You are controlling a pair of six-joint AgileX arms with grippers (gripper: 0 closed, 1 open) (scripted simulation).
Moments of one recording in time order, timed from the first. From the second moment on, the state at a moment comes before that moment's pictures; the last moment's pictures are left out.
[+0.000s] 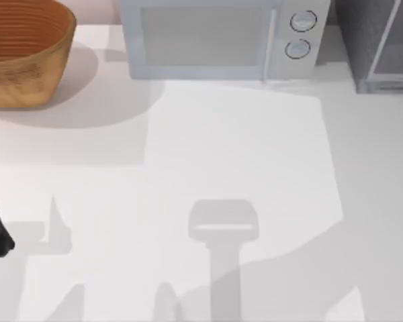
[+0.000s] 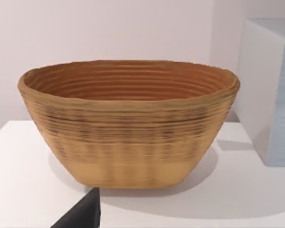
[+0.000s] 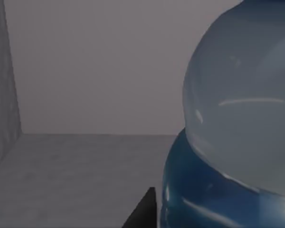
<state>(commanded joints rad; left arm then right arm) 0.00 0.00 0.00 0.00 0.00 0.00 -0.22 2.27 1.18 1.10 -0.18 0.00</state>
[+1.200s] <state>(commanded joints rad) 0.00 0.00 0.00 0.00 0.00 0.00 -0.26 1.98 0.92 1.04 -0.22 0.00</state>
